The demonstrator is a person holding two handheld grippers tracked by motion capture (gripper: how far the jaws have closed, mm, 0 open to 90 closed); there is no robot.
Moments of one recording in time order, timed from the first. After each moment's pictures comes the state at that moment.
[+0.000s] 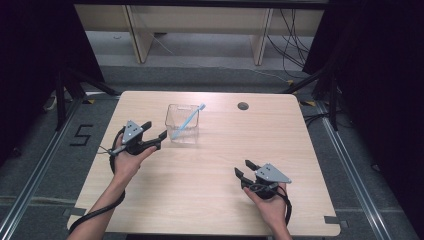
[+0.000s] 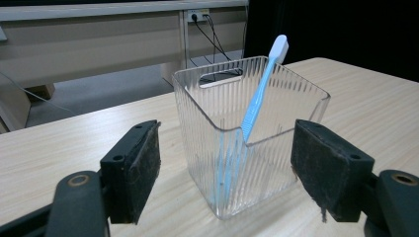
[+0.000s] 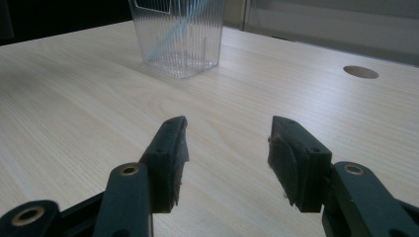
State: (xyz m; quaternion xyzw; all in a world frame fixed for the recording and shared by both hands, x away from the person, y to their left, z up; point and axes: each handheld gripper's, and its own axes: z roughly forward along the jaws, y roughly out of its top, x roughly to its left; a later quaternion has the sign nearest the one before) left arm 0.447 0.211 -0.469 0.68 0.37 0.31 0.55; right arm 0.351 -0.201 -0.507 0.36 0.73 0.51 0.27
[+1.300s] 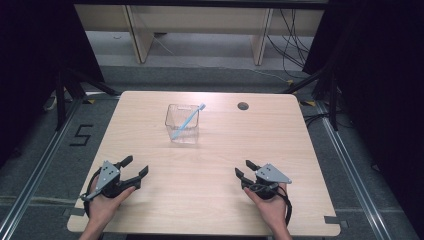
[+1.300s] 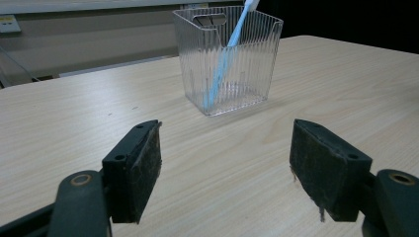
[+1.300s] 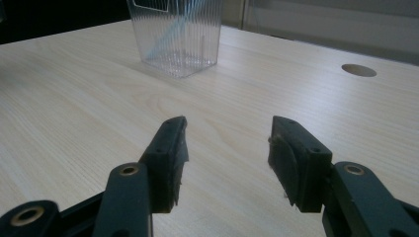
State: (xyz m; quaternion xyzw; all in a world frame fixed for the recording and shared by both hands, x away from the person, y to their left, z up) left arm 0.342 0.257 -0.518 0.67 0.39 0.31 0.56; right arm 0.349 -0.200 -0.508 0.38 0.73 0.51 0.25
